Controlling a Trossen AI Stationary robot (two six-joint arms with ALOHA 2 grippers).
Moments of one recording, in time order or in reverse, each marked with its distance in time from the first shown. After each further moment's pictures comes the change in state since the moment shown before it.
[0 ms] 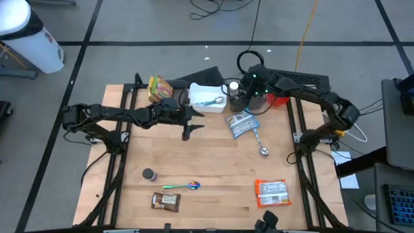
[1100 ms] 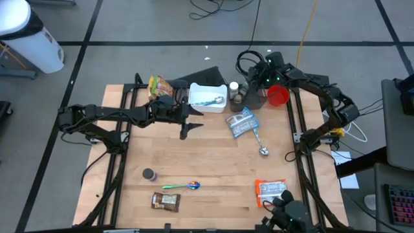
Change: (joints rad) left arm 0.012 -0.049 0.001 -0.004 0.078 -0.046; right arm -0.303 0.055 0.001 0.079 -0.184 -0.027
